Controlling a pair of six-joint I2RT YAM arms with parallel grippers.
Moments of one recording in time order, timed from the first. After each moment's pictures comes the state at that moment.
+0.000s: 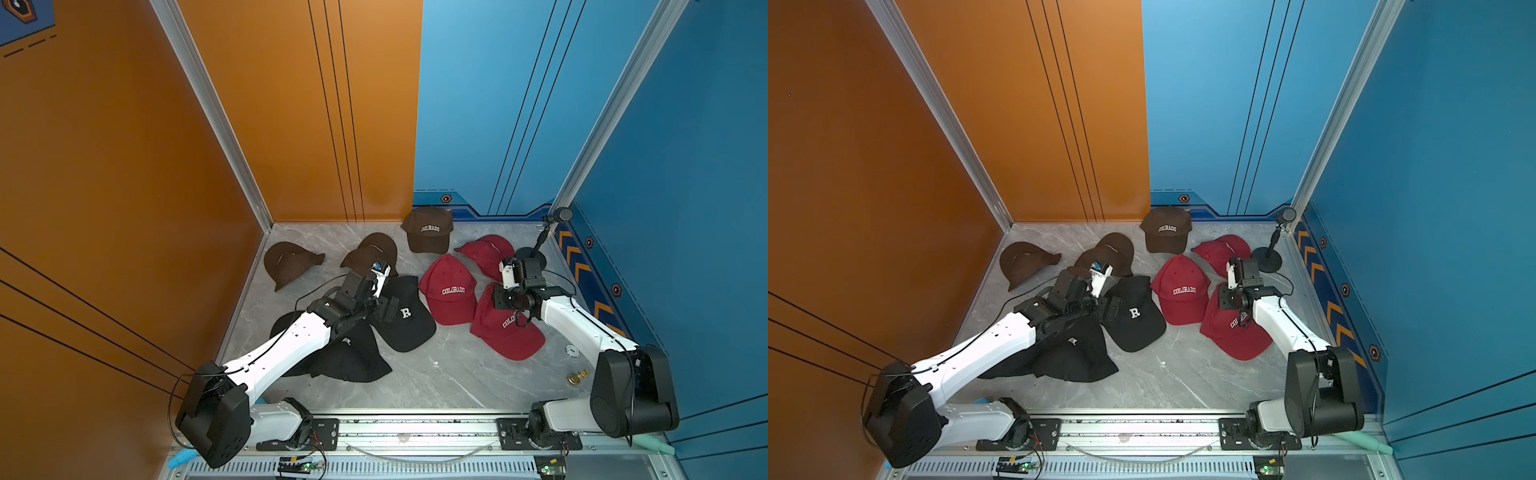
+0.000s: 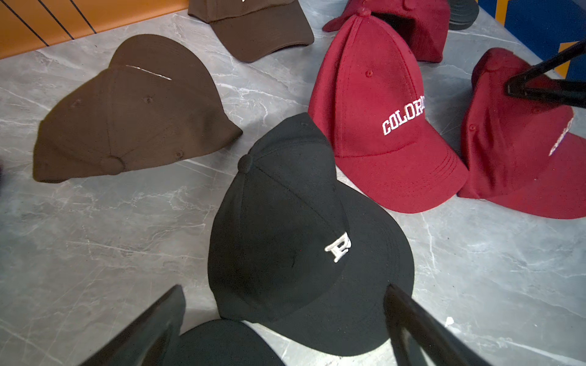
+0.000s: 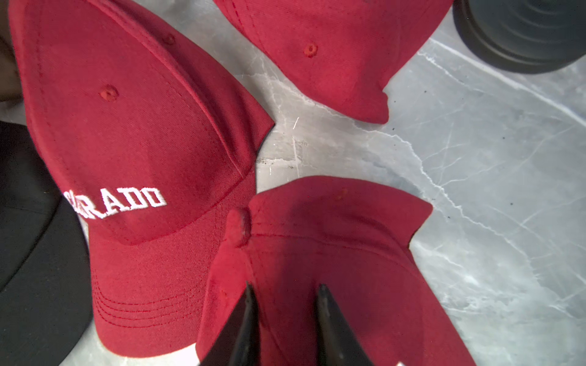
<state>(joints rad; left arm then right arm) -0.60 1.28 0.90 -0.34 -0.02 -0.14 0.11 1.40 0.88 -0.44 -0.06 0.12</state>
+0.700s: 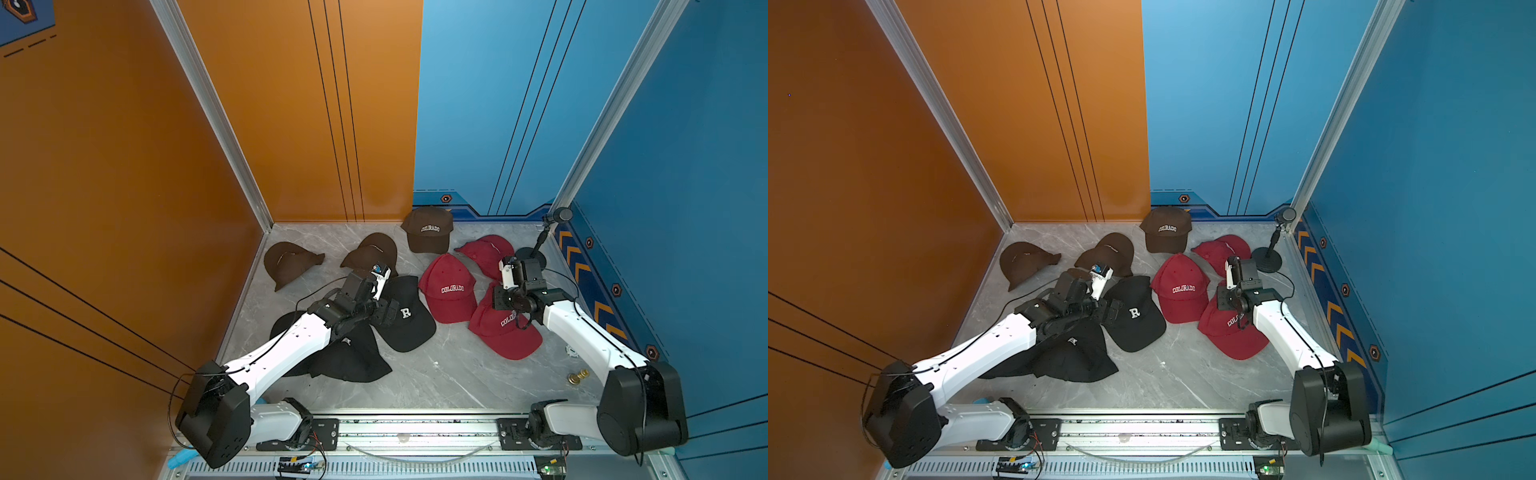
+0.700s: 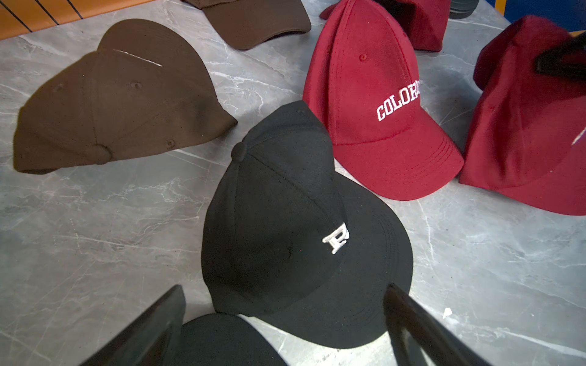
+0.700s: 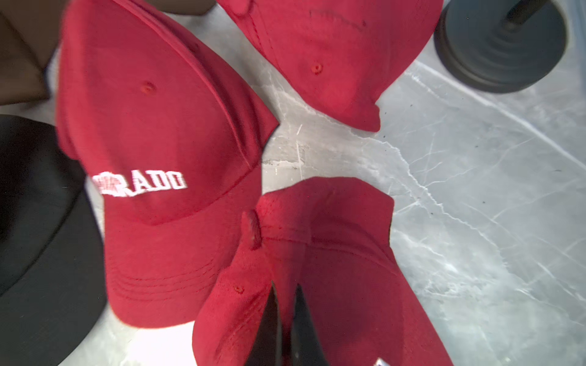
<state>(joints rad) -0.60 1.28 0.88 -0.34 -0.01 -0.14 0.17 1.29 0.88 -0.50 0.02 0.13</state>
